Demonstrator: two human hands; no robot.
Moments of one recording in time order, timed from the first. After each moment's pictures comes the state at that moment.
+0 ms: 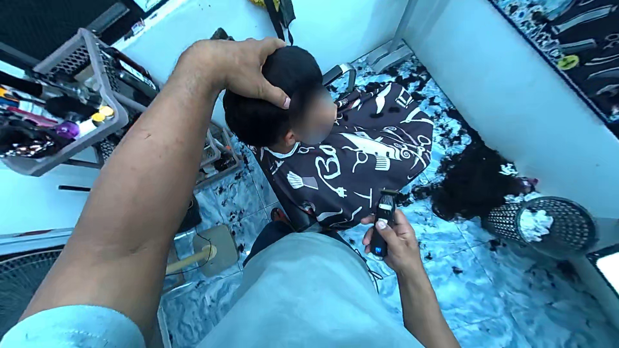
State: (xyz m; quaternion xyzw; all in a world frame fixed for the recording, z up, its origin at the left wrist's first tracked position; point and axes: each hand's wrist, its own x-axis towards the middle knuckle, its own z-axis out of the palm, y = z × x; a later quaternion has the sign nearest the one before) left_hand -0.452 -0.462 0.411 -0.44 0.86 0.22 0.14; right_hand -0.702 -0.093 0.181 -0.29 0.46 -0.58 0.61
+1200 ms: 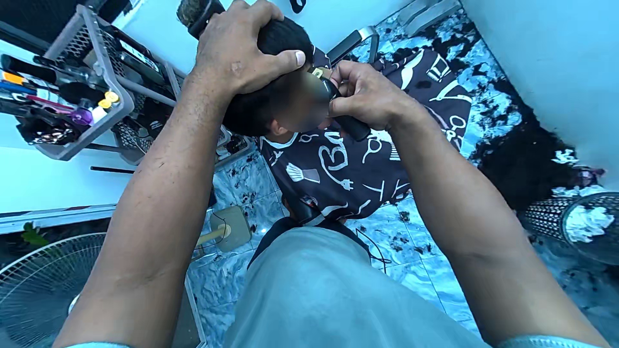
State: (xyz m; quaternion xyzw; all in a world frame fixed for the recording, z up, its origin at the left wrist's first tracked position) left_hand -0.463 -0.458 0.372 -0.56 0.82 0.06 0.04; right_hand -0.700 -0.380 0.260 -0.54 0.38 -0.34 0.67
